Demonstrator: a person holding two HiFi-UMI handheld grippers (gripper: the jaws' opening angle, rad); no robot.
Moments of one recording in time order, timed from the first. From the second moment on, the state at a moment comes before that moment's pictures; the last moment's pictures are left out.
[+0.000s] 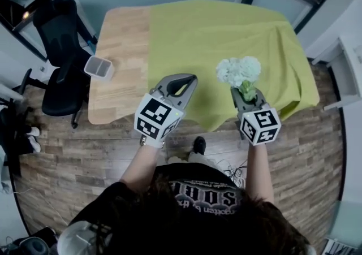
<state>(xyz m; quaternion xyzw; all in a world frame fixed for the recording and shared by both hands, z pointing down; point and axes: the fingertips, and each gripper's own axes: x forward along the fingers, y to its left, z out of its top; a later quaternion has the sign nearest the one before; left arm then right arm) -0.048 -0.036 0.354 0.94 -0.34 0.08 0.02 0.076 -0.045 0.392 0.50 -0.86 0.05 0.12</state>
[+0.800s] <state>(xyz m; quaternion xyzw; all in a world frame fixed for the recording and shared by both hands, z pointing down) -0.026 -0.159 0.376 0.90 -0.42 0.07 0.07 0.103 -0.210 0.415 0.41 -0.90 0.06 0.14</state>
